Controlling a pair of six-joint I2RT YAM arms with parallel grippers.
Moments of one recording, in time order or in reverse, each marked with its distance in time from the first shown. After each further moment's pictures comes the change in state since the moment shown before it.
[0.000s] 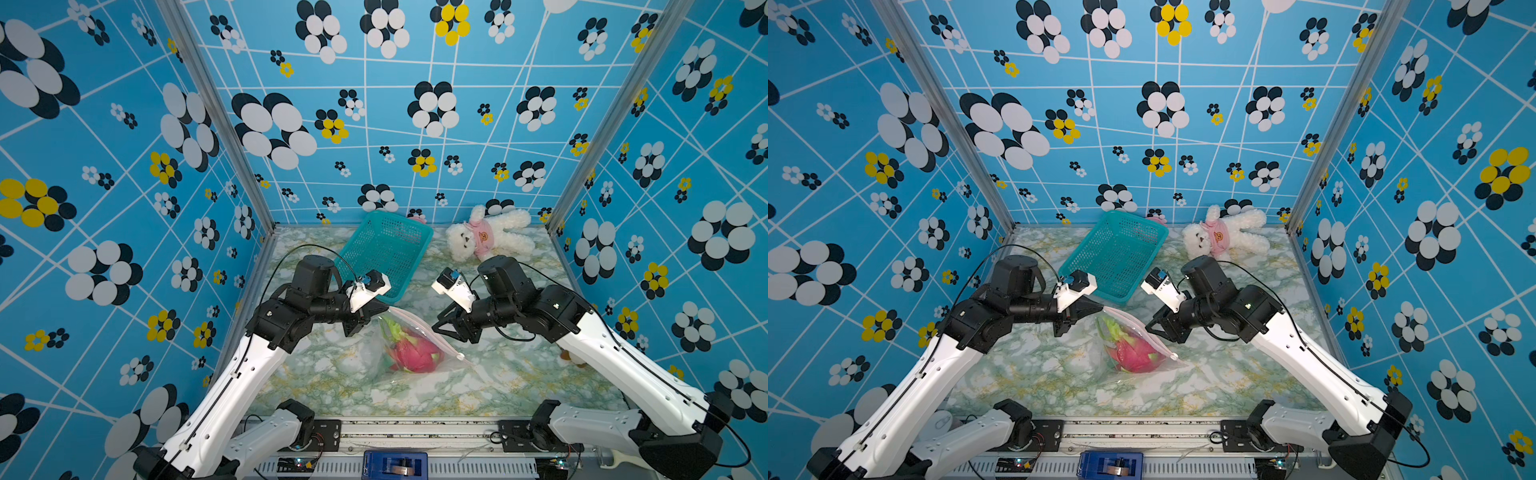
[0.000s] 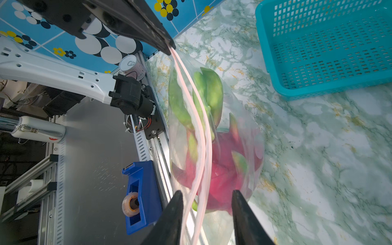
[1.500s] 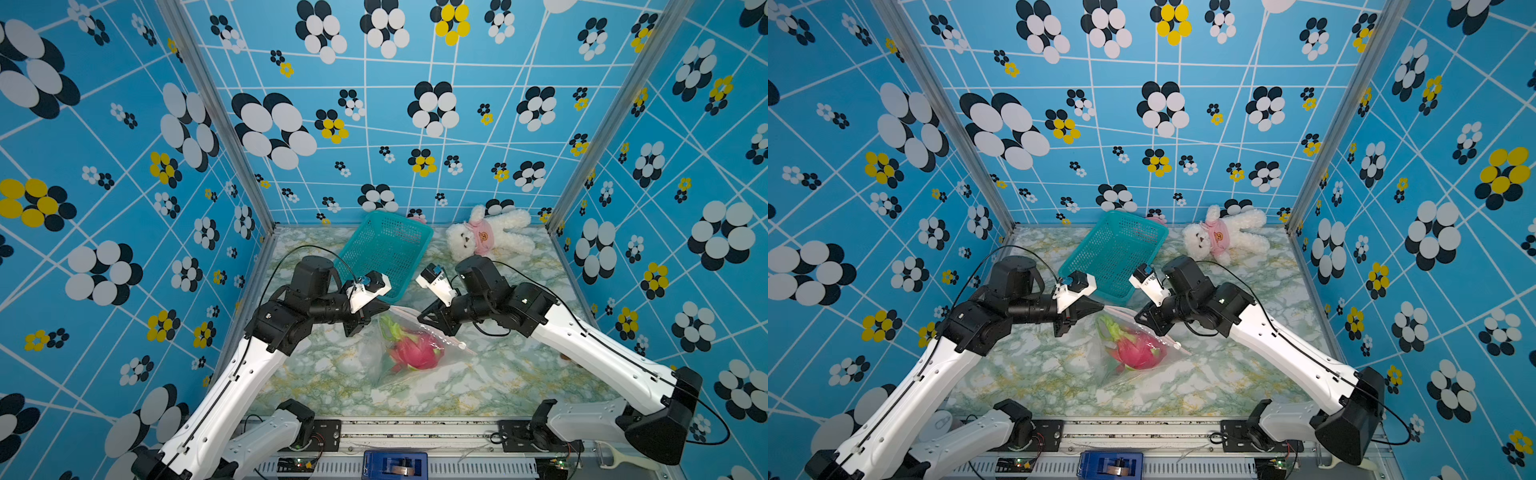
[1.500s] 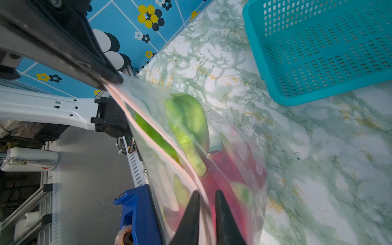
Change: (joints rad) left arm -0.014 -0.014 -0.008 0.031 0.002 0.005; right arm 0.038 0.092 -0.039 0.173 0.071 0.144
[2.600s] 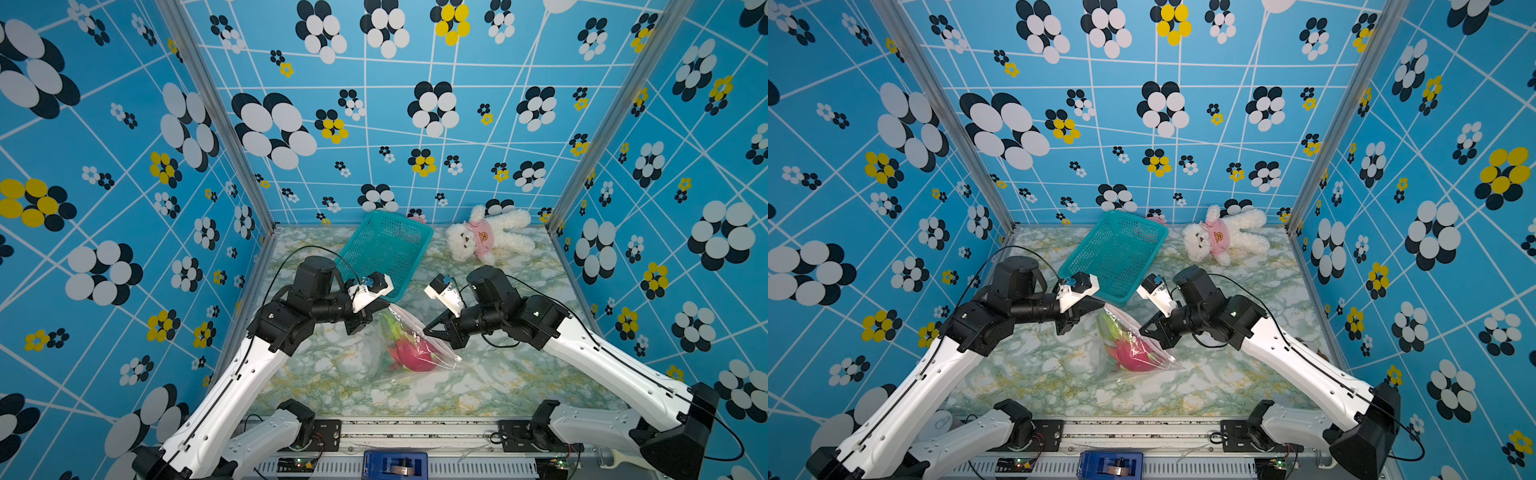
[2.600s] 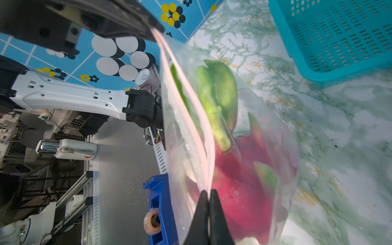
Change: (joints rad) left arm -0.013 0.021 -0.011 0.056 -0.073 0.028; right arm -0.002 -0.121 -0.143 0.060 -0.150 0.098
